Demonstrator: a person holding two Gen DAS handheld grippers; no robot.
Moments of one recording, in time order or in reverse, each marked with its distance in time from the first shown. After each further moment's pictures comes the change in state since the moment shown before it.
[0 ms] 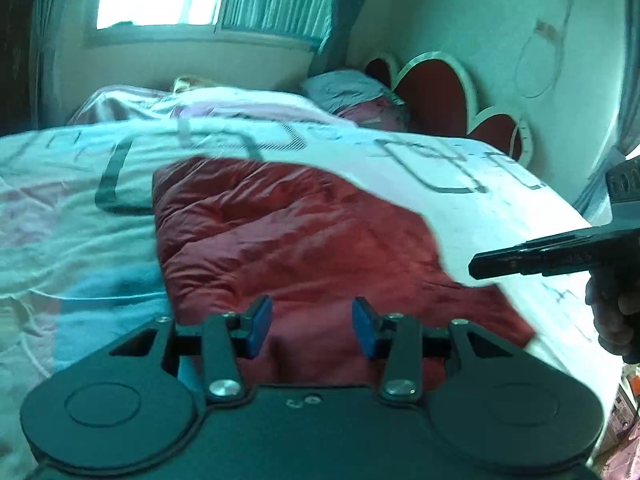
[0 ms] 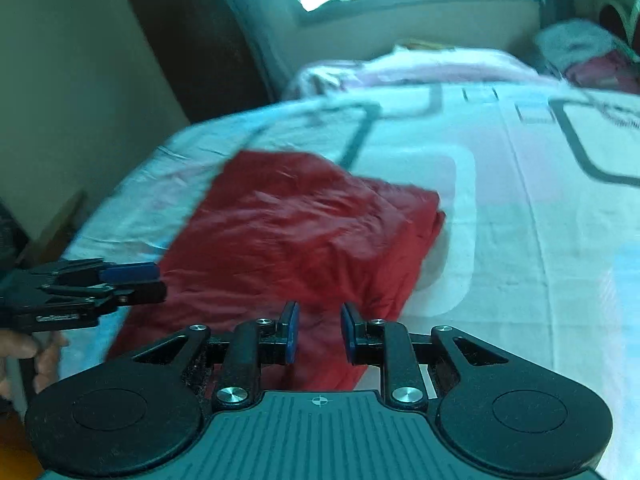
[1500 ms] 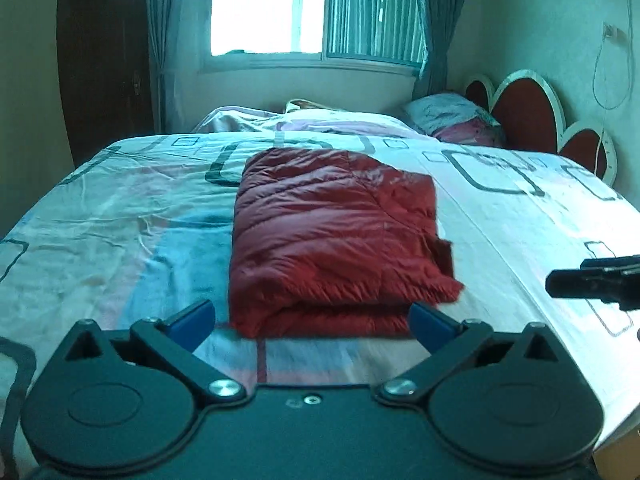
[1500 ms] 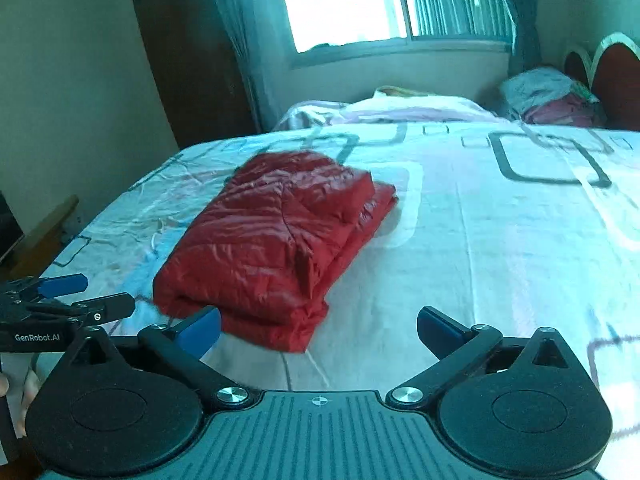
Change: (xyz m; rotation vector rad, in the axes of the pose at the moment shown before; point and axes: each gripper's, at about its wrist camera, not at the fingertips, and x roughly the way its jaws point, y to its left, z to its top) left arm -0.099 -0.150 -0.083 -0.093 -0.071 0.419; right arm -0.117 0.047 -0.103 -0.041 -0.115 -0.153
